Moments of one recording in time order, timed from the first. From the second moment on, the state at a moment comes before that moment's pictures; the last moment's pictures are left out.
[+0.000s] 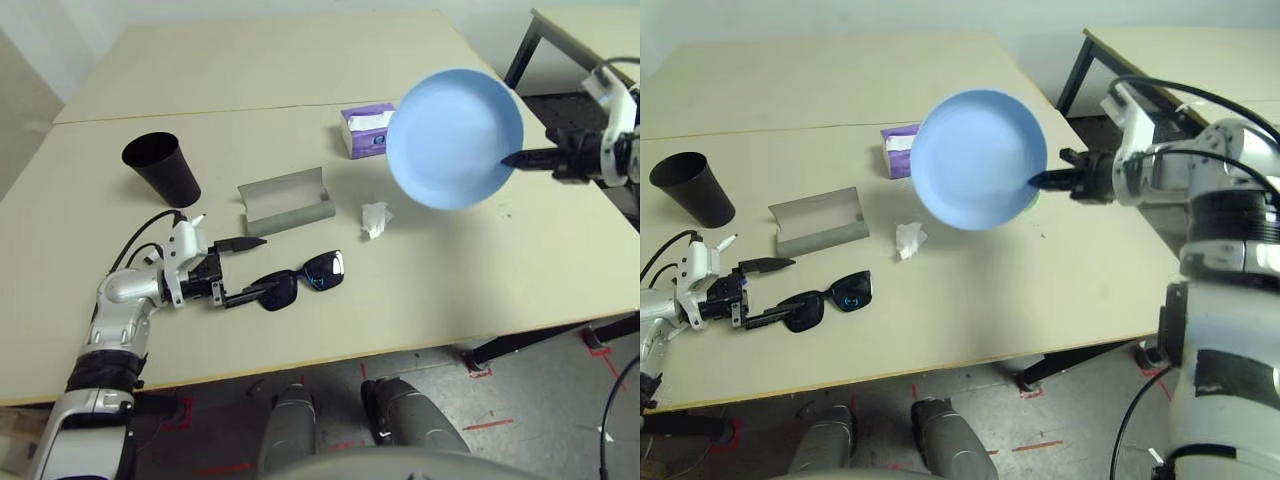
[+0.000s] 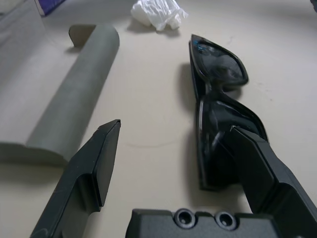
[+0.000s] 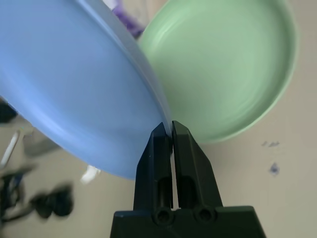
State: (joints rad) left arm -0.22 0.67 0.09 0.47 -0.35 -0.32 -1.34; right arm -1.29 -0.80 0.02 1.03 0.40 1.13 0.71
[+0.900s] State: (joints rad) left arm -0.20 0.72 0.13 0.41 -0.36 -0.28 -1.30; right arm -1.35 -0.74 -0.18 1.30 0.22 0.87 0.54
